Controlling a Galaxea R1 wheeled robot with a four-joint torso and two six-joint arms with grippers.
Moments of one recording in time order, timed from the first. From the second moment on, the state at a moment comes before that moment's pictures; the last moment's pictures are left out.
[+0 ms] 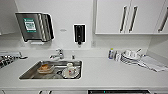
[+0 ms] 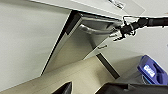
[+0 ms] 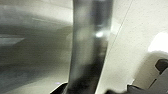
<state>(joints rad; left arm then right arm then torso) 1.03 1.73 -0.86 0.19 0.00 0.00 -0.76 2.28 -2.00 0.31 -0.47 1.10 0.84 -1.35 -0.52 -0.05</state>
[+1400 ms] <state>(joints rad) 1.03 1.75 -0.87 0.19 0.03 0.00 -0.88 2.31 -2.03 0.28 -0.50 1.10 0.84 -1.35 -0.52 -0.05</state>
